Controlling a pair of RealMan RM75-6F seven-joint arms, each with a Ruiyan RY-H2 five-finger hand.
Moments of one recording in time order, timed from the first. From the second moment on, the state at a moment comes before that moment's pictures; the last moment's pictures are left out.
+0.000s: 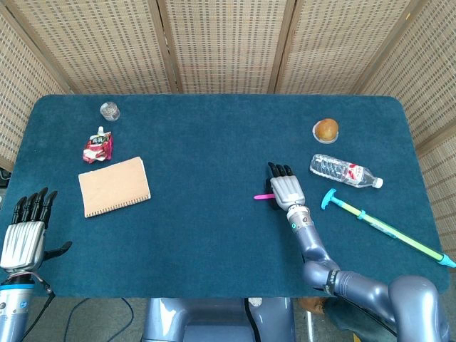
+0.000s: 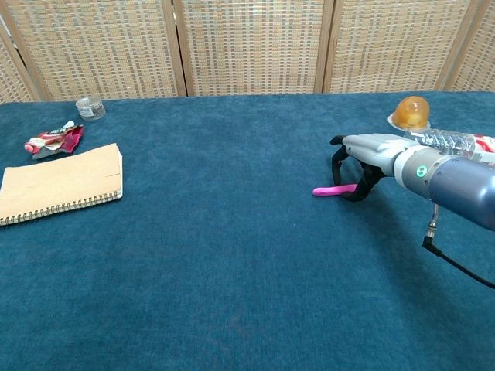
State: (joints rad) left arm -0.12 -1.23 -0.10 -1.78 1.36 1.47 0.37; right arm 0.82 -1.79 0.28 -1.07 -0.87 0.81 -0.45
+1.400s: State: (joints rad) left arm -0.20 -1.20 -0.11 -1.76 1.39 1.38 0.37; right arm 0.80 -1.61 0.37 -1.48 -0.66 0.78 -0.31
